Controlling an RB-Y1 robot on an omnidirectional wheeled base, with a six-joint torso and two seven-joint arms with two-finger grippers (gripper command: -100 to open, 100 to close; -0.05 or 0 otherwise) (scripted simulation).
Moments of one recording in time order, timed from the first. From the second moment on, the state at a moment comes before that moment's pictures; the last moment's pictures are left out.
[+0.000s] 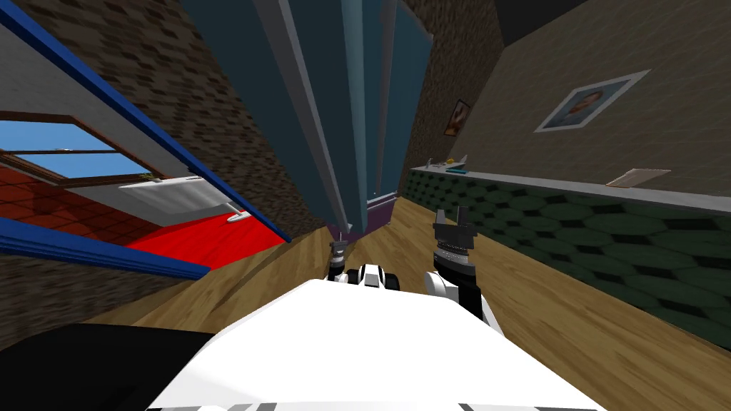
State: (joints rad) left arm 0.13 0.06 -0.19 -0.99 0.23 -1.34 0.68; right arm 0.52 0.03 -0.01 -2.26 0.05 -0.60 -0.11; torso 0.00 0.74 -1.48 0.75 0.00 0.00
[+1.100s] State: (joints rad) left arm 0.12 0.11 -0.29 -1.02 0.26 -1.36 0.59; right arm 0.52 0.03 -0.01 -2.26 0.05 -0.60 -0.11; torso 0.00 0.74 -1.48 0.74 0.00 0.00
